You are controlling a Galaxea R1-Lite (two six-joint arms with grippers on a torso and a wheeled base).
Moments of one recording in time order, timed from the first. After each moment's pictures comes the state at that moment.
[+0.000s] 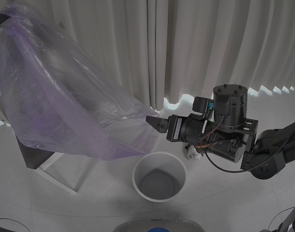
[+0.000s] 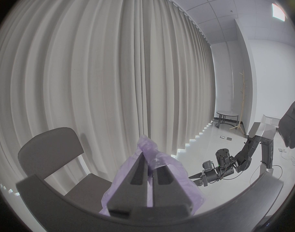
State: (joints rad) left arm -0.45 1.05 -1.44 0.28 -0.05 0.18; right arm 0.76 1.85 -0.98 -0.63 -0.11 0.51
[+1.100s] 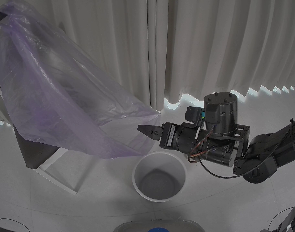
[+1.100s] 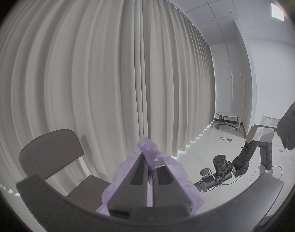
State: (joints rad) left arm -0.44 1.05 -1.45 0.28 -0.06 0.18; right arm 0.77 1.90 -0.97 -0.64 -0.01 0.65
